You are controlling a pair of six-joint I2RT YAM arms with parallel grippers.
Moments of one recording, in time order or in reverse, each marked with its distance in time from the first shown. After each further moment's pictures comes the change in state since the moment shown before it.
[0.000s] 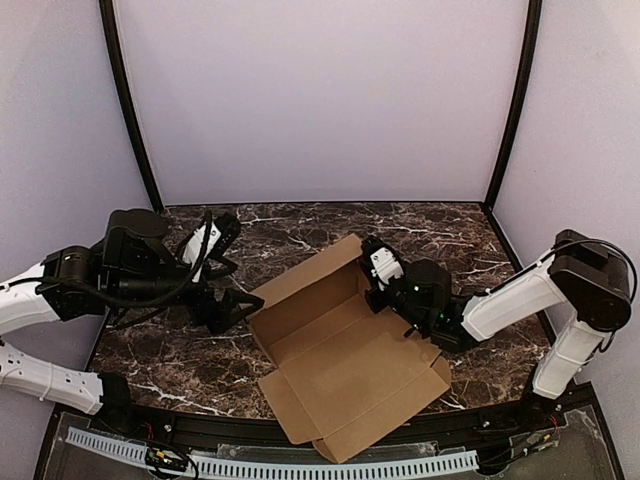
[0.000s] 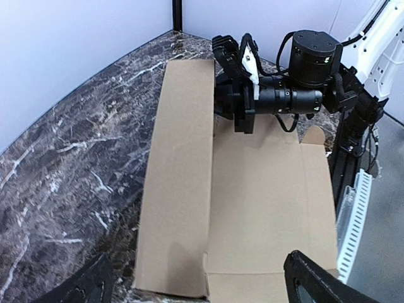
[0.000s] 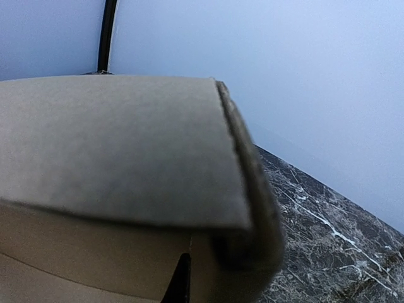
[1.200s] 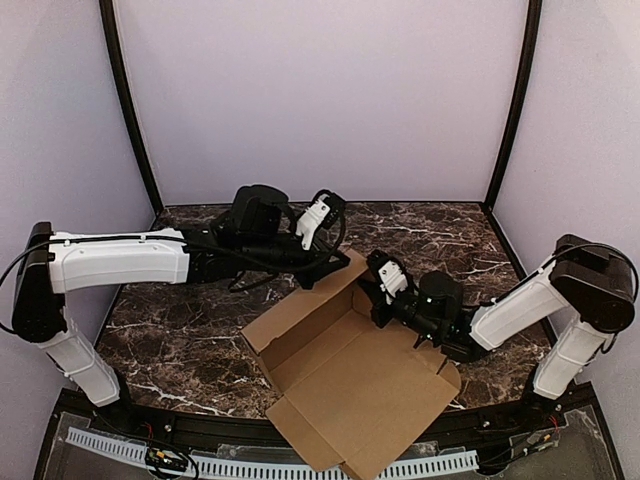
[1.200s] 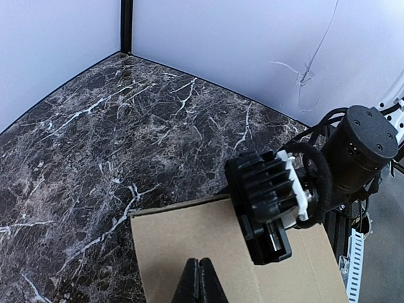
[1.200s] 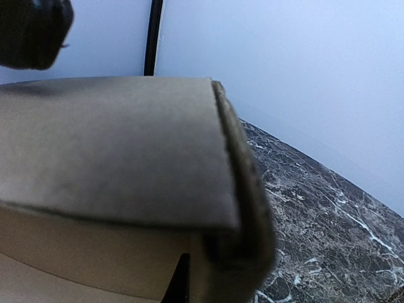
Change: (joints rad) left arm 0.127 0.678 0.258 0.513 0.314 0.016; right arm 0.000 -0.026 -0.114 0.108 -0.201 0.044
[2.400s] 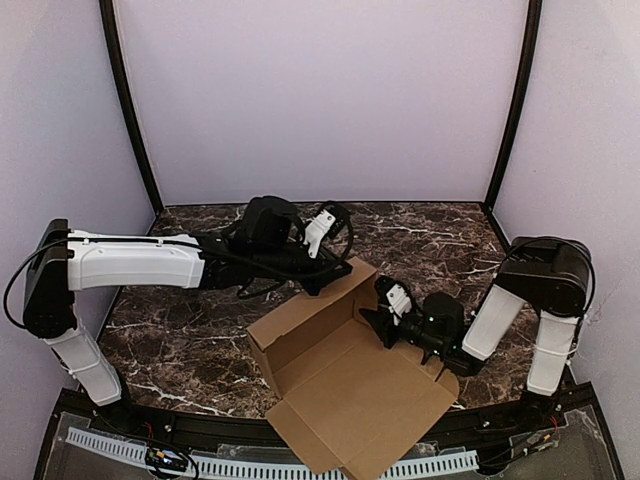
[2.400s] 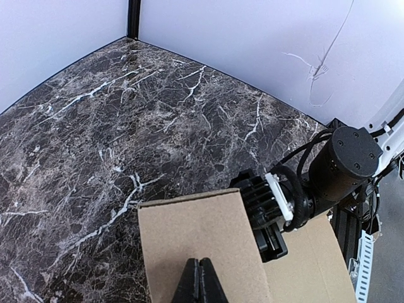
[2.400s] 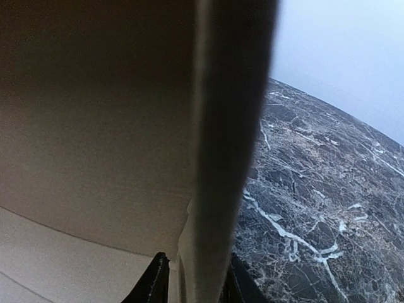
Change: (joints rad) left arm 0.002 0.070 -0.018 0.049 -0.026 -0.026; right arm -0.069 0.248 -0.123 0.296 -0.148 0.080
